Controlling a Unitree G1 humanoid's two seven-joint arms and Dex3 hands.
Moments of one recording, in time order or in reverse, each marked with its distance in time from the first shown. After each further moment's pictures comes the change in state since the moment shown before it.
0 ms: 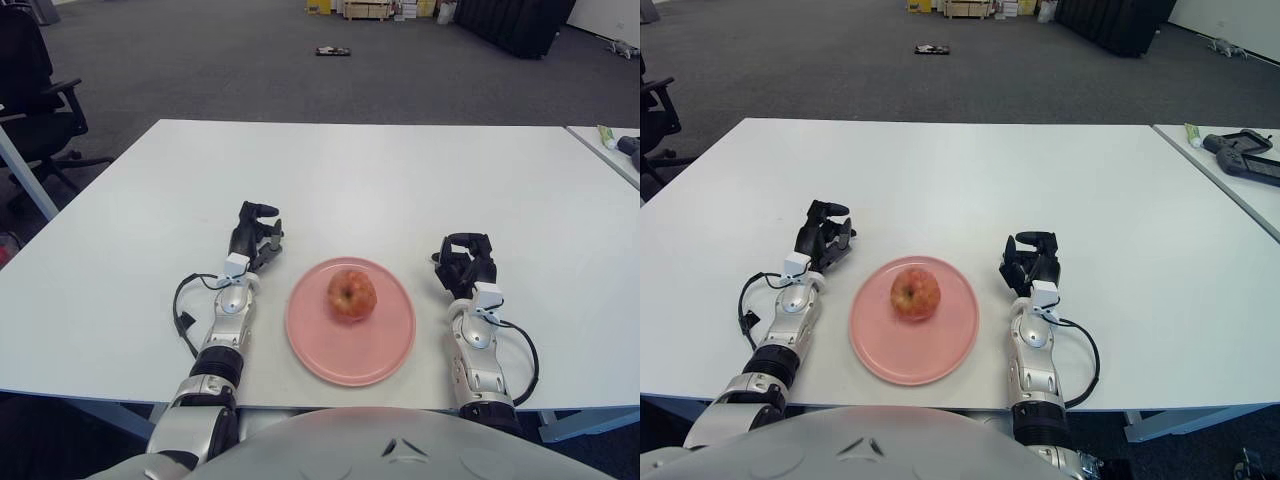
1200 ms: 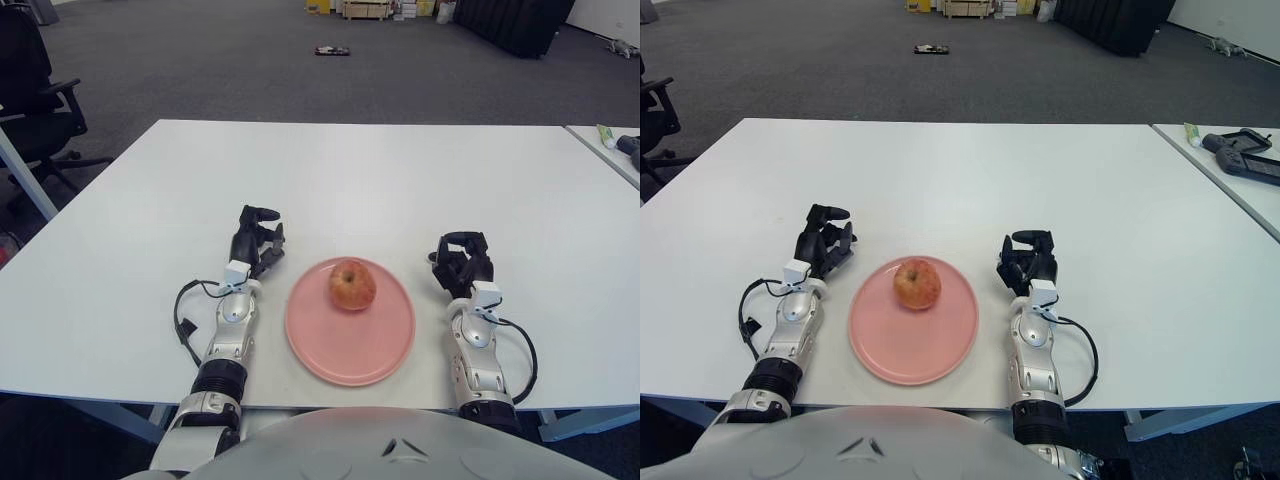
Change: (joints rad) left arm 0.087 -0.022 -0.010 -0.147 0.001 0.054 0.010; right arm -0.001 -0.001 0.001 0.000 -0.006 -0.001 0.048
